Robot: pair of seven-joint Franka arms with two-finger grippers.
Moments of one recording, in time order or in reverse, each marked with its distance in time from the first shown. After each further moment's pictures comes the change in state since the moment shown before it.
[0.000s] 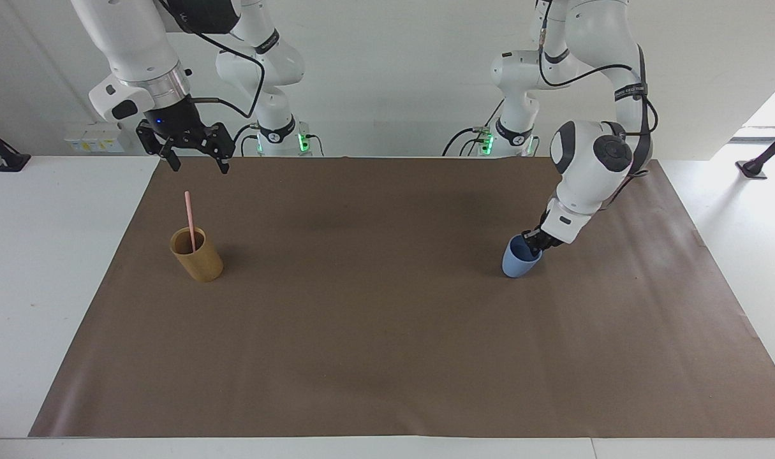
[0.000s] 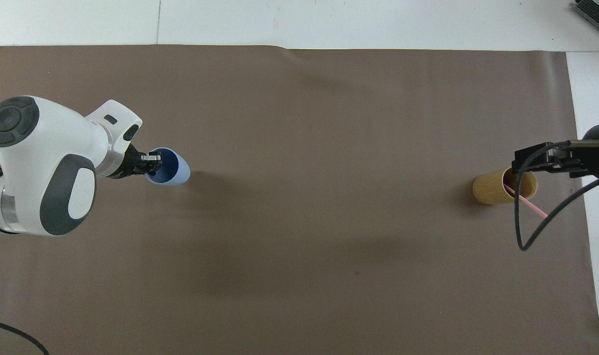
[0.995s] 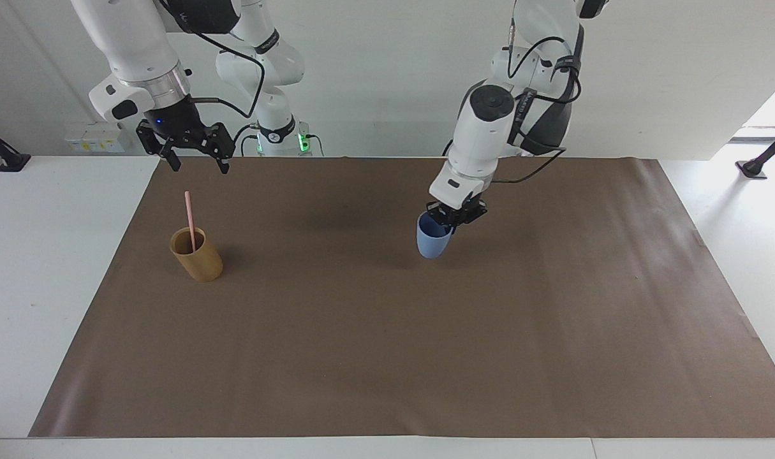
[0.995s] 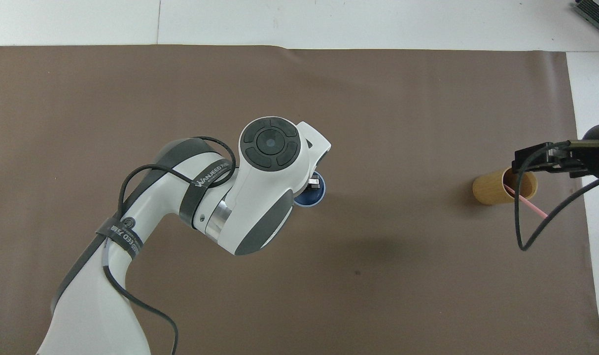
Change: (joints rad) left arm -0.473 0.252 -0.010 0.330 0.047 -0.094 -0.383; right arm 0.000 0.000 0.000 0.000 0.000 0.000 0.000
